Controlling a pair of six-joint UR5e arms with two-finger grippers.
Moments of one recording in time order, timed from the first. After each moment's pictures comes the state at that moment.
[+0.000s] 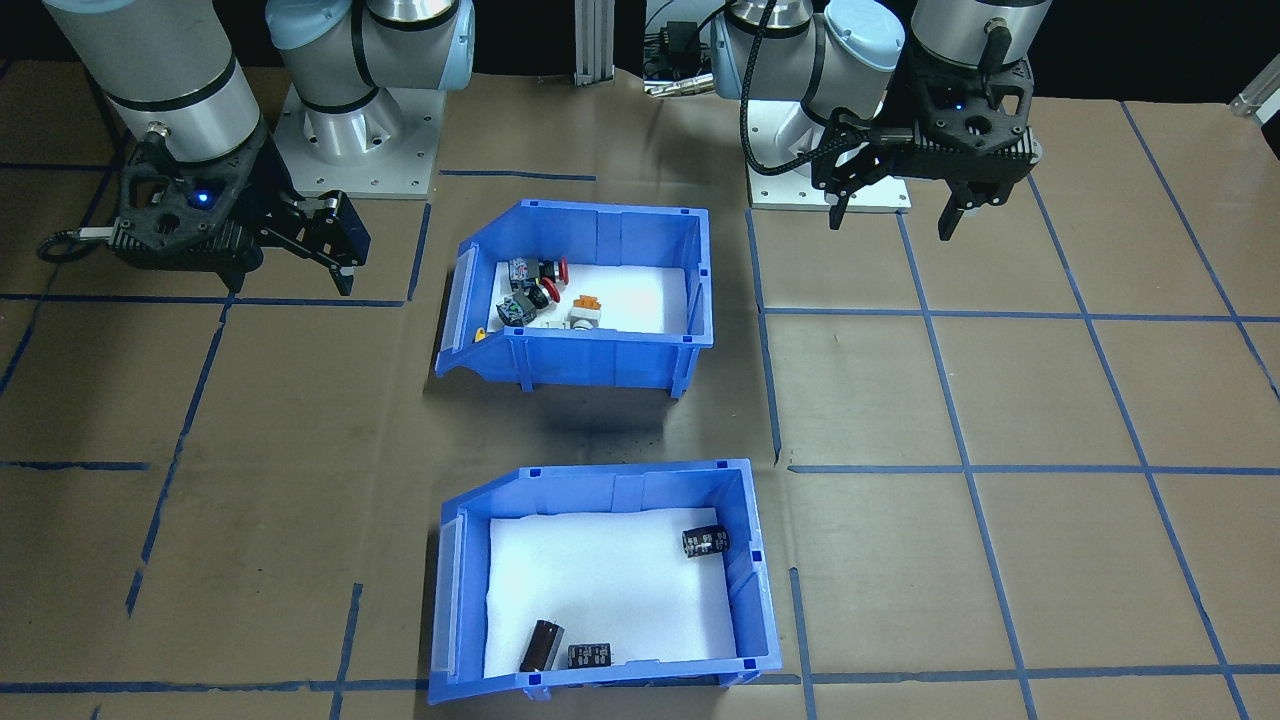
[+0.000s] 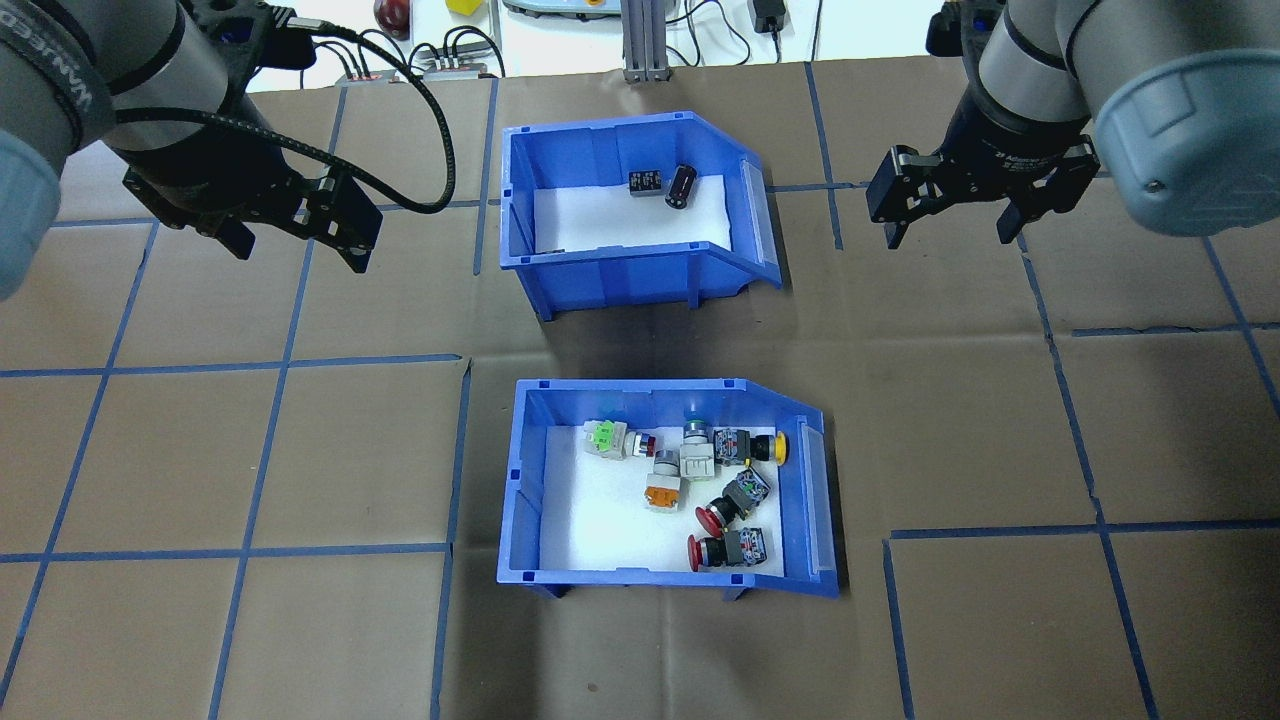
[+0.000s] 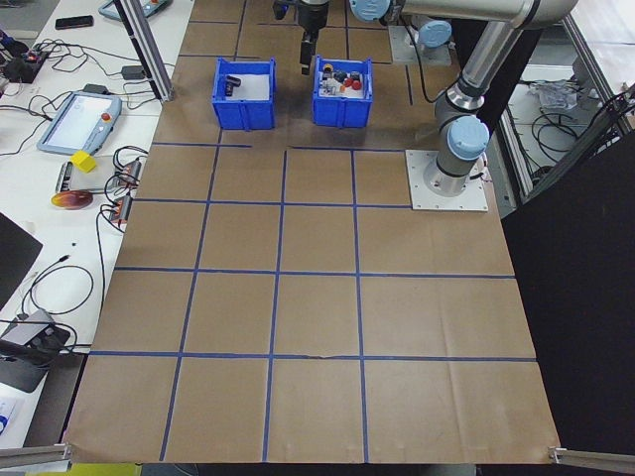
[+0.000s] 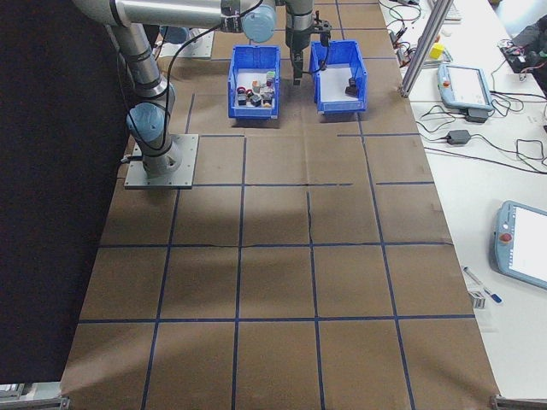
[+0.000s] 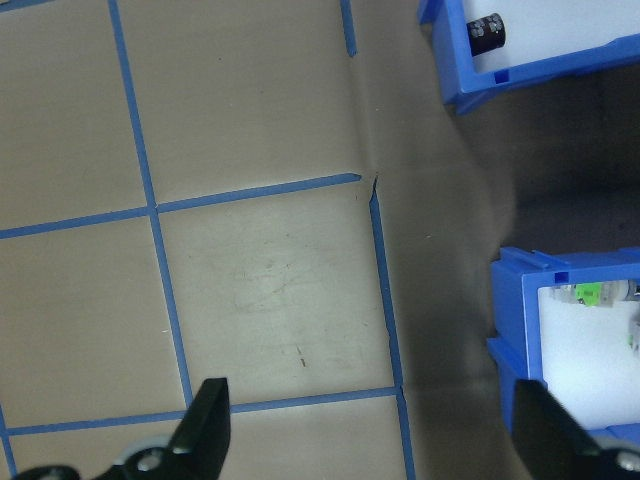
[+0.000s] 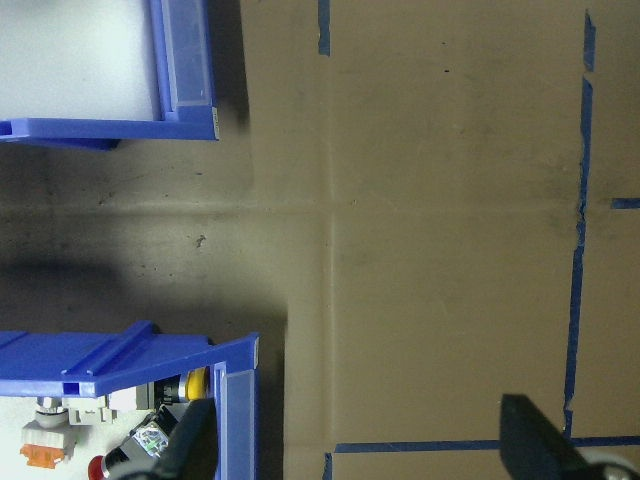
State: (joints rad) left arm -1.56 -1.48 -1.61 -1.55 1.62 0.16; right arm 1.56 -1.57 1.65 -1.68 -1.58 -0.01
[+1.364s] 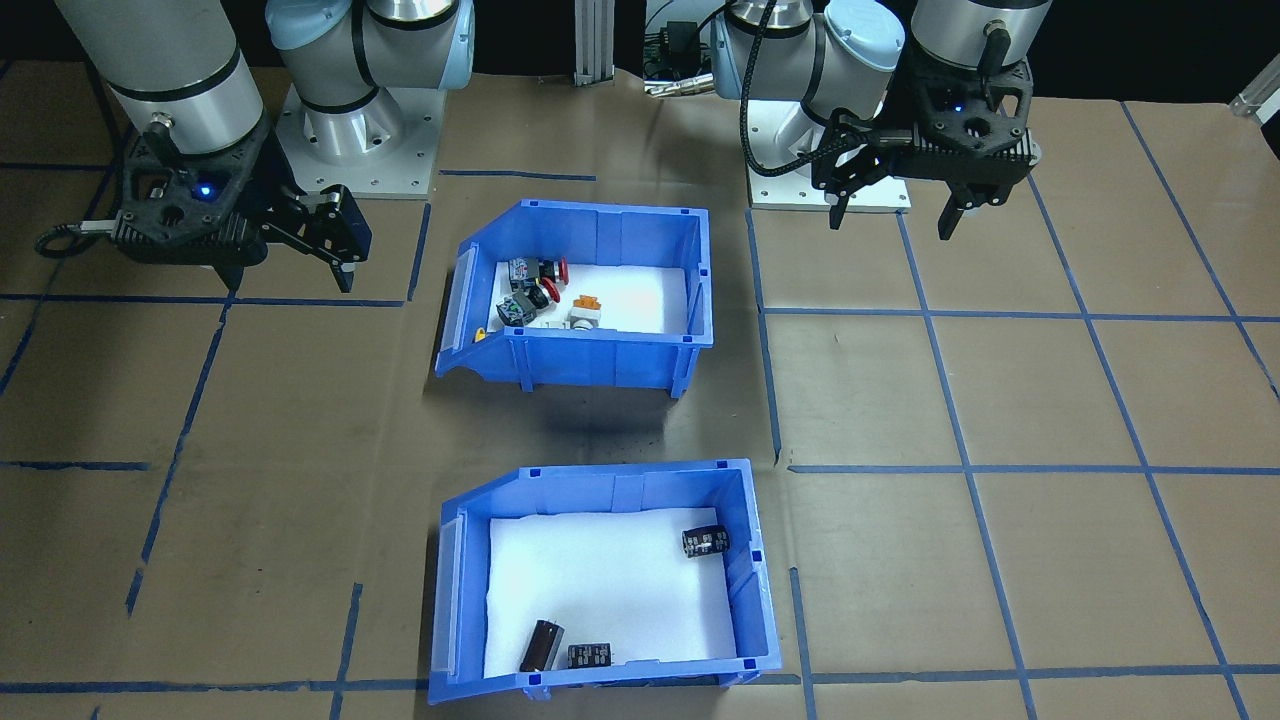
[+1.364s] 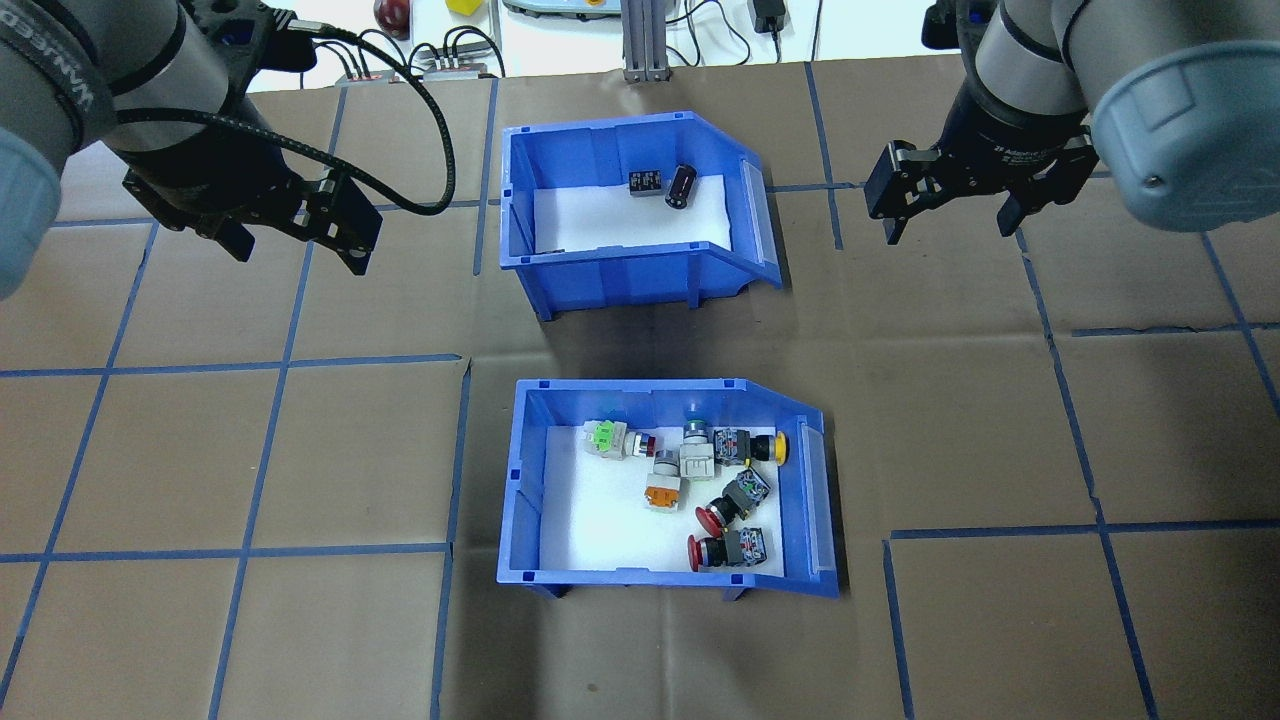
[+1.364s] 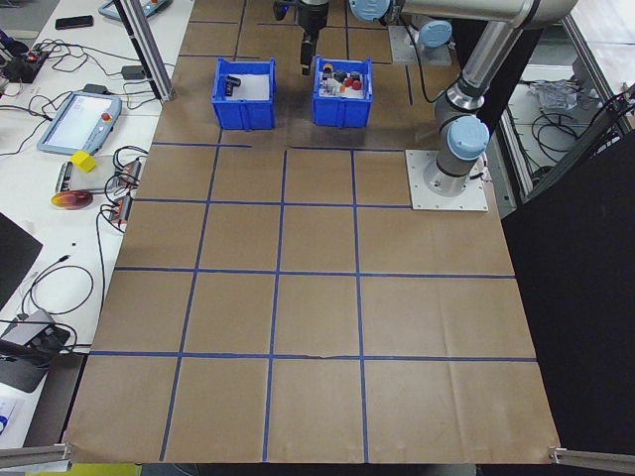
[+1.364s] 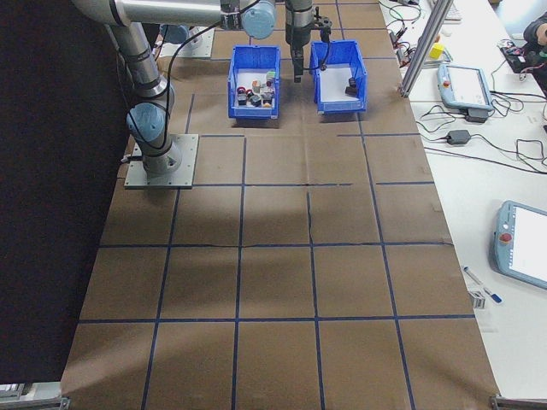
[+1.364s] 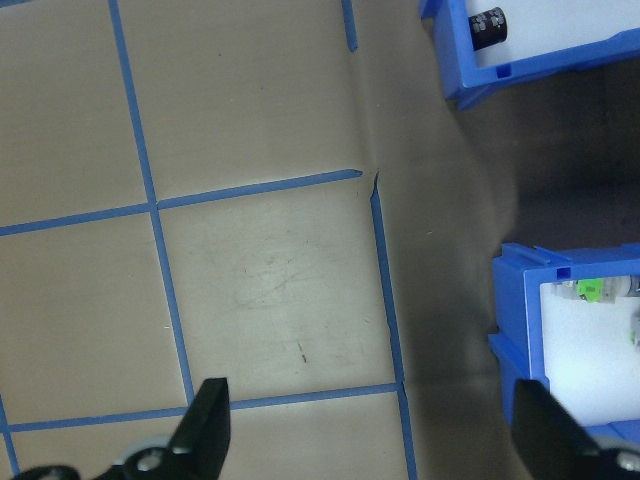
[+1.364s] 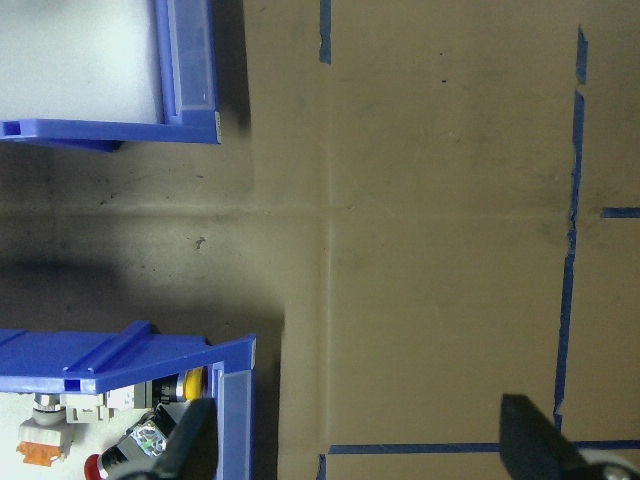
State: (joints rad) left arm -1.56 -1.48 -1.61 -1.55 1.62 0.16; right arm 1.57 -1.56 1.63 -1.68 -1.60 -0.02
